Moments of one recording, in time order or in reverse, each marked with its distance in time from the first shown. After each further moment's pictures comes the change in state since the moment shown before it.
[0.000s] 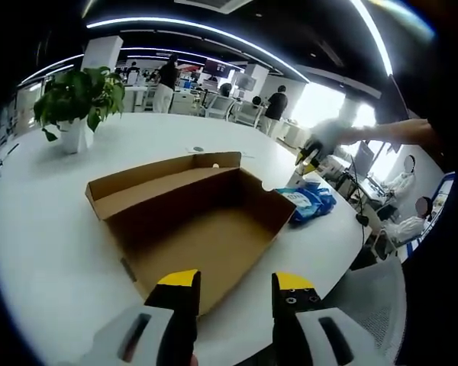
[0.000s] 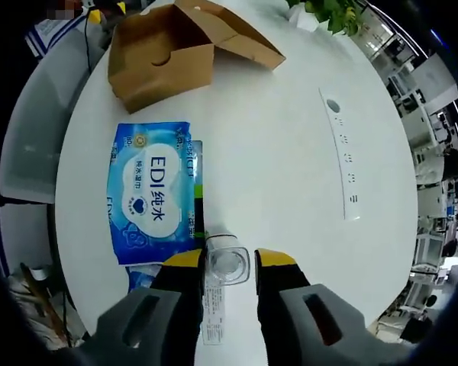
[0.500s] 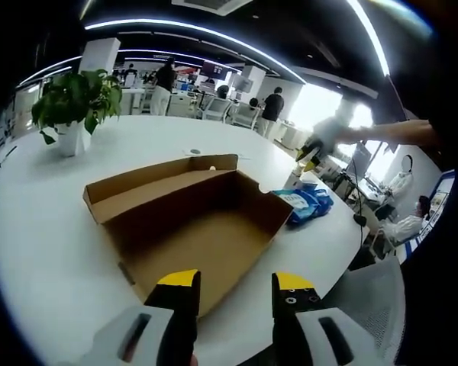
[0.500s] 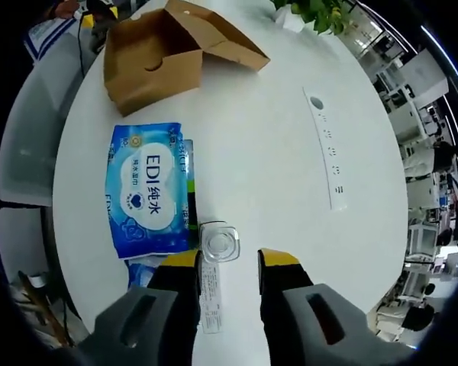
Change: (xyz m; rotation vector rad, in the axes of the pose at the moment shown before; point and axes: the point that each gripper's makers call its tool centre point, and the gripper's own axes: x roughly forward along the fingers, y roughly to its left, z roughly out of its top) left arm 0.001 -0.003 0.002 0.011 -0.009 -0.018; right arm -0.021 -0.004 -0.011 0.044 0.004 -0.064
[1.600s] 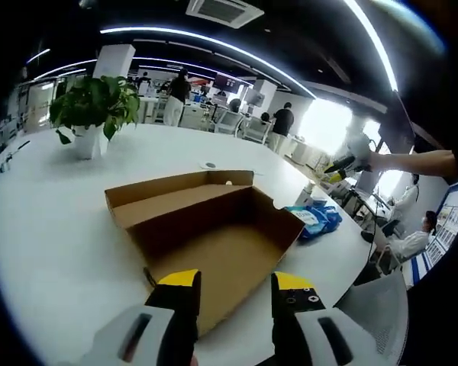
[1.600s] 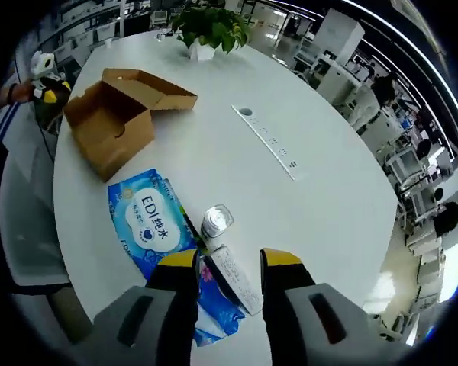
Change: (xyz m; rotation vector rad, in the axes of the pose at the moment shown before) left arm -0.016 0.025 0.011 -0.054 -0.091 0.067; right arm -0.054 0.010 -0.020 0.481 -0.225 -0.192
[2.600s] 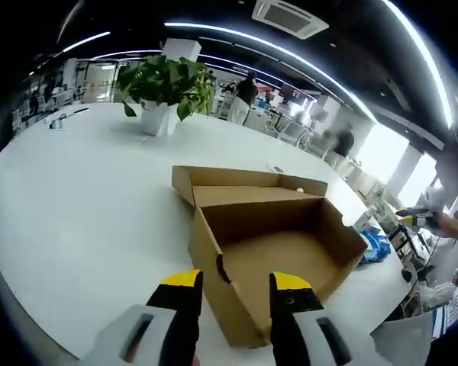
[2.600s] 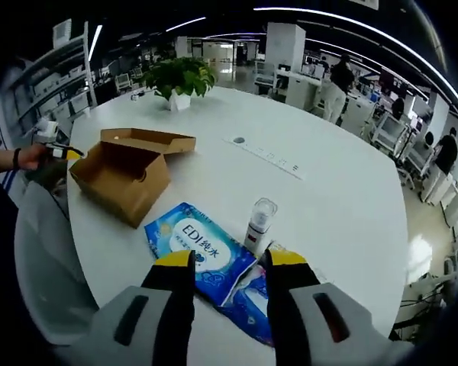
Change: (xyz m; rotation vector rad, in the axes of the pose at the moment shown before) left arm 0.009 0.074 -0.021 -0.212 -0.042 0.297; right arm -0.023 0.083 -0.001 0.280 -0.250 -0.006
